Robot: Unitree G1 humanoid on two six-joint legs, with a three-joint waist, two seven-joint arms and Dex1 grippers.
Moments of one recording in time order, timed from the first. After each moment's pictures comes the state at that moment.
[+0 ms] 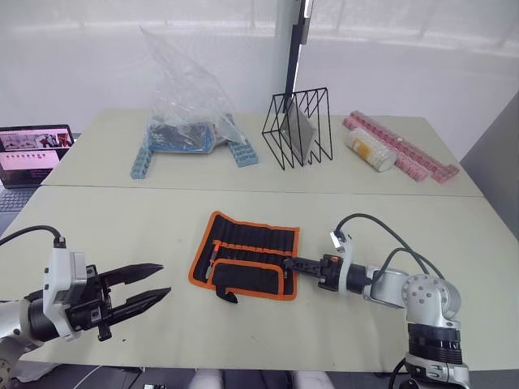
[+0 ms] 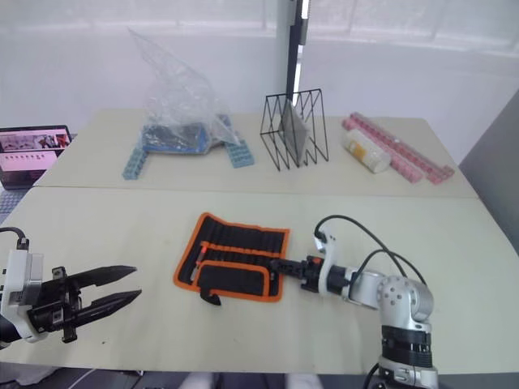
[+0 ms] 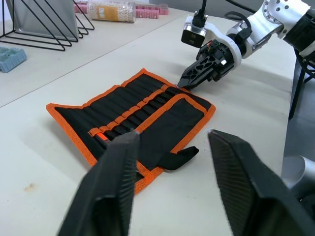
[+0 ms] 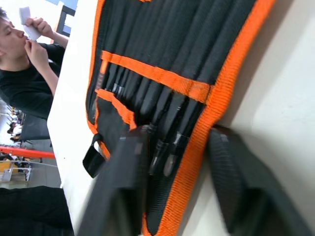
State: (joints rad) left arm 0.41 0.83 0.59 -0.52 -0.79 0.31 -1.16; right arm -0.33 -0.26 -0.25 -0.15 0.87 1.38 0.44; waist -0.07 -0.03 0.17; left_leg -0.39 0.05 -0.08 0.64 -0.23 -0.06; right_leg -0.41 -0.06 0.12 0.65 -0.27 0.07
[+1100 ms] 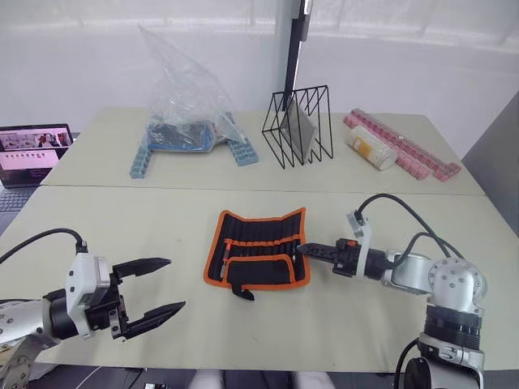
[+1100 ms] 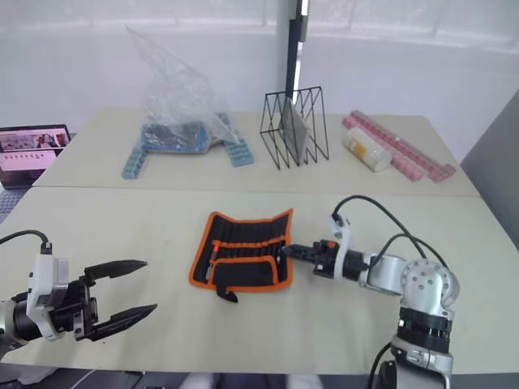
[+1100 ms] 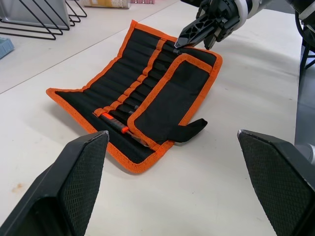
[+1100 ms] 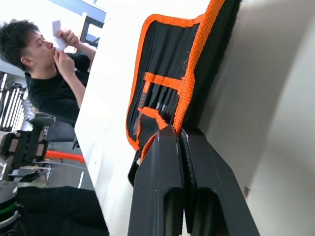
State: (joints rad) left arm 0.36 0.79 0.49 -0.51 -0.68 0.28 -1.15; right arm -0.46 -0.31 -0.43 -0.12 1.08 1.58 0.34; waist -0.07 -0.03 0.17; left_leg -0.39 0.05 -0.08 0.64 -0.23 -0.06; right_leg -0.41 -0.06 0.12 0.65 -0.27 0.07
